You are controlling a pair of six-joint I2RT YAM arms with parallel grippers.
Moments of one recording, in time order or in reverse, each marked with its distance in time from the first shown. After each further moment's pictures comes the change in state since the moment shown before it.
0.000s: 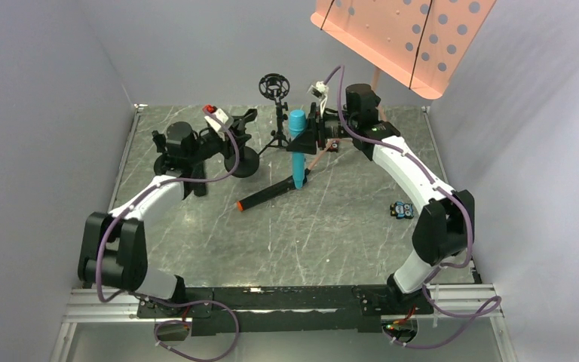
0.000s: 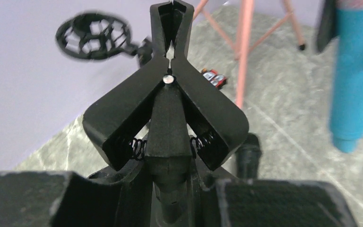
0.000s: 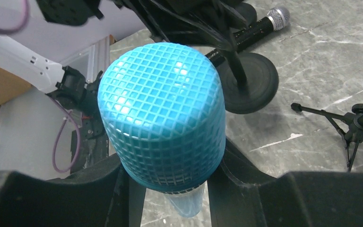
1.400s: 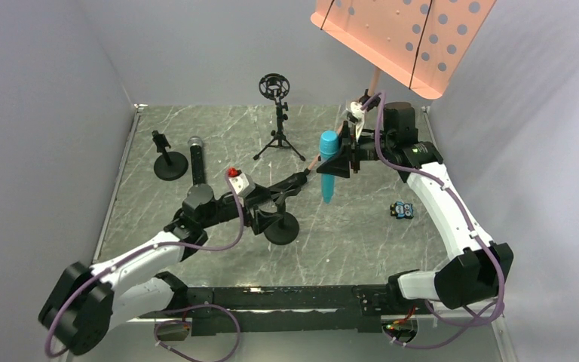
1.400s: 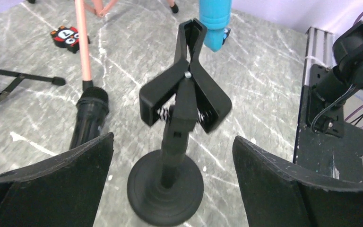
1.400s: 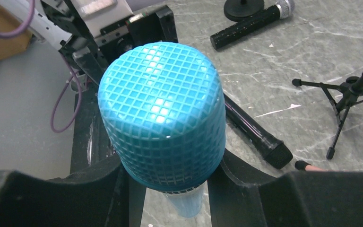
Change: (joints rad) left arm -0.394 -0.414 -0.454 -0.020 -0.087 -0.192; right arm -0.134 -0.346 -0.184 -0.332 -0.112 -0.342
